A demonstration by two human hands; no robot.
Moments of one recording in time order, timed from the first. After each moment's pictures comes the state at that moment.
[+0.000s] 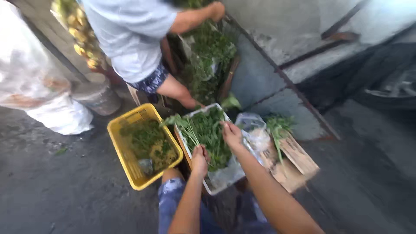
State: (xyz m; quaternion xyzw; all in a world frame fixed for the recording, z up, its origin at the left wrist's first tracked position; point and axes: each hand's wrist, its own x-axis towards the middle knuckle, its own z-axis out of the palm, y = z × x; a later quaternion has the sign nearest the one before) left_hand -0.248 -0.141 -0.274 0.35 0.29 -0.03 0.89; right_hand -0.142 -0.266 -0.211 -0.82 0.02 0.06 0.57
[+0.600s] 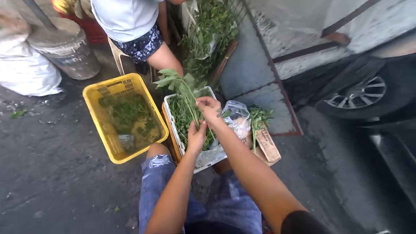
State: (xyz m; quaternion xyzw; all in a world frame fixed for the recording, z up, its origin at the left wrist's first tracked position) left_hand -0.236 -0.155 -0.247 0.39 0.17 0.02 0.91; right_hand -0.137 -0.194 -0.177 -0.84 -0.01 0.08 0.54
